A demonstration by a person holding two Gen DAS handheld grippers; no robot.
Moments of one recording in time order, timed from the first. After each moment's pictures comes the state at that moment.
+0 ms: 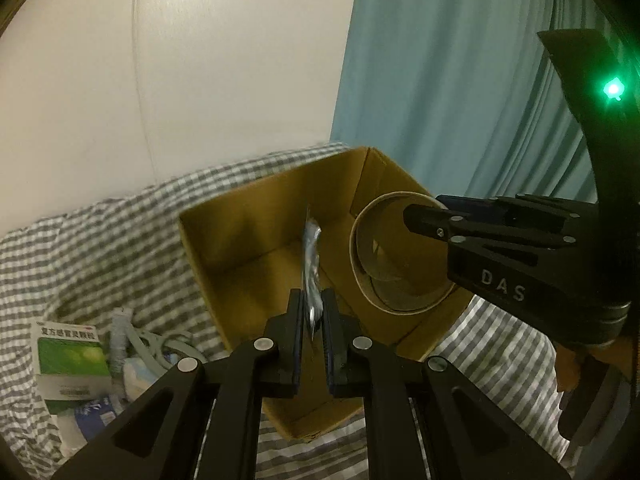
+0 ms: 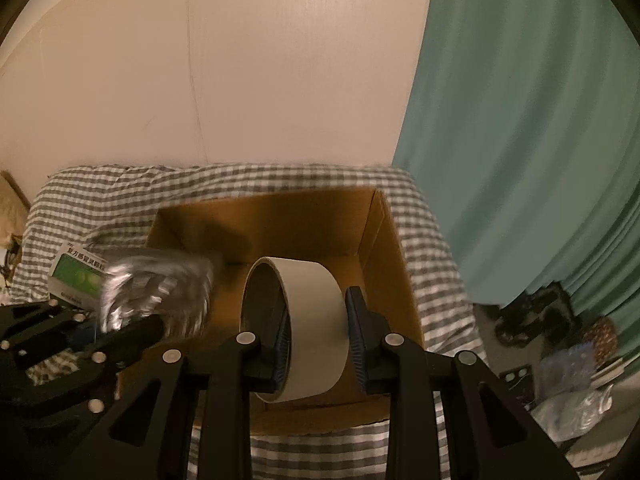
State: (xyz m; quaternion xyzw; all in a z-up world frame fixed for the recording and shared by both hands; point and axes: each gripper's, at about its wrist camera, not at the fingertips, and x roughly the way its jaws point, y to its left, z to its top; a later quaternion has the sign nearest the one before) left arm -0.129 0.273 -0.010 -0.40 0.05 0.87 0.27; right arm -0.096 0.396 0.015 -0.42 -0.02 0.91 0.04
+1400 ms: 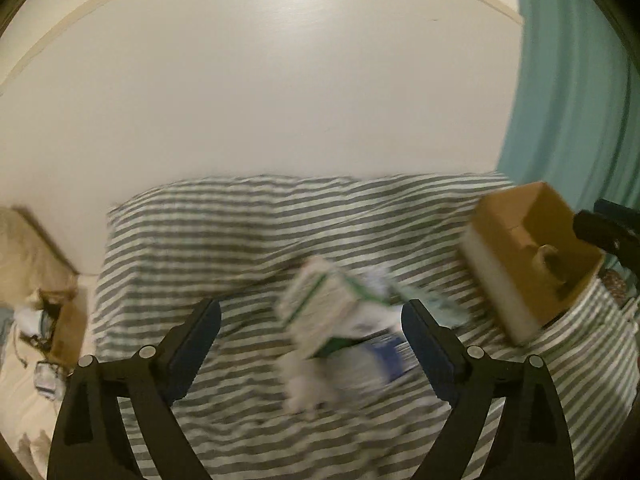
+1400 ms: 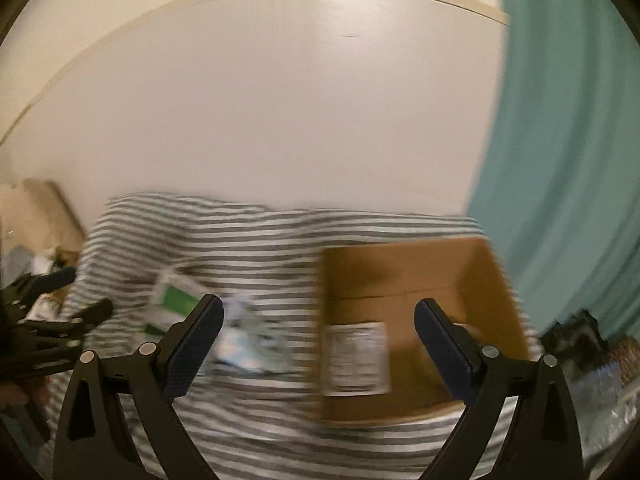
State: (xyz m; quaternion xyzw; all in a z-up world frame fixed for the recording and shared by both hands) left arm -0.104 0.018 0.003 -0.37 0.04 0.93 0.07; right arm -0.063 0.250 0.053 -0.34 -0.02 0.94 -0.03
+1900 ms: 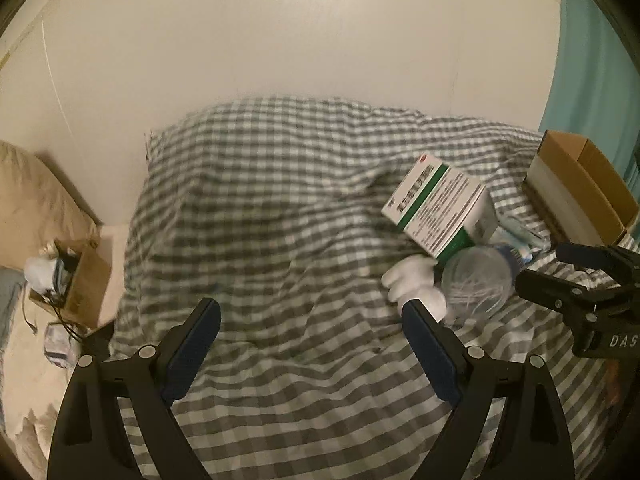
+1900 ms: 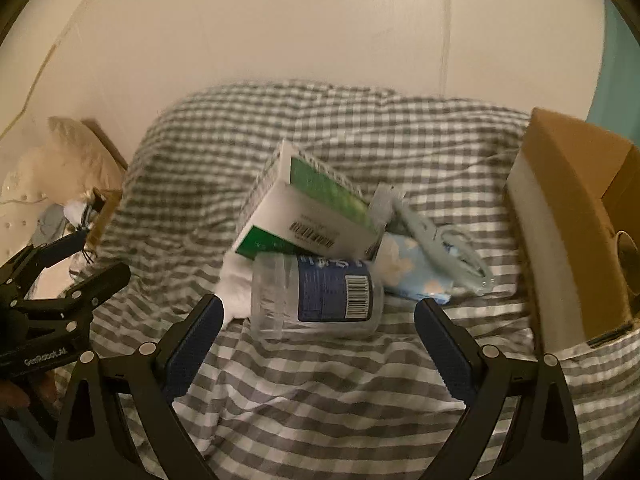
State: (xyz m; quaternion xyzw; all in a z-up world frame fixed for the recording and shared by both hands) left arm -0.083 -0.070 -0.073 -0.42 0.04 0.91 0.04; right arm -0.091 0.114 -0.087 -0.45 0.01 0.88 -0.11
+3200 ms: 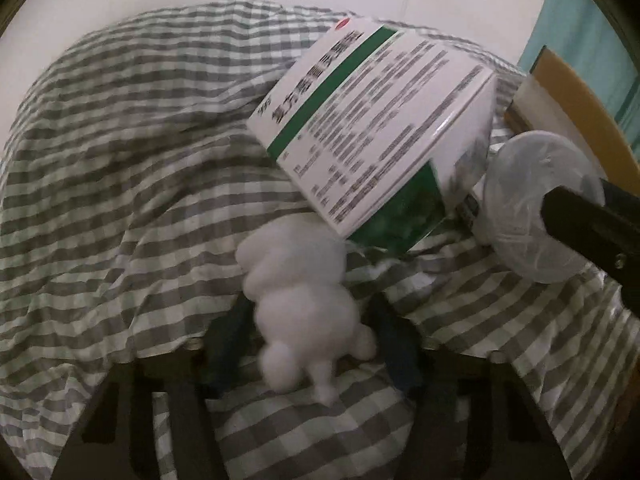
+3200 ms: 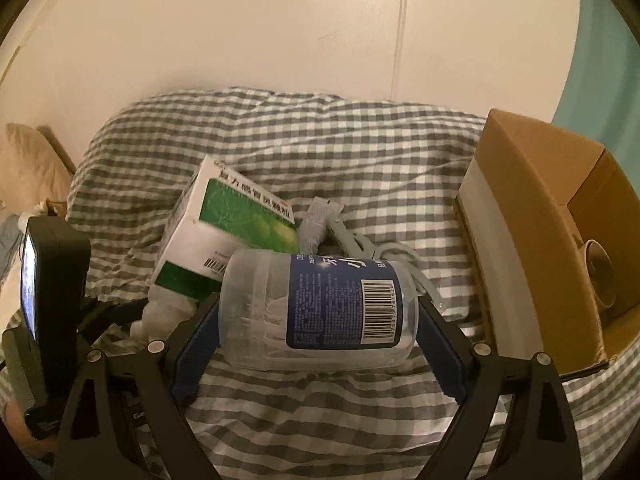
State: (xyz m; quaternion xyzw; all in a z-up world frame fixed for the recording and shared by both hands) left arm -0.145 0.016 -0.151 -0.52 0.03 0.85 0.12; right arm -0.116 0.147 -0.095 -0.44 -0.01 0.90 -0.03
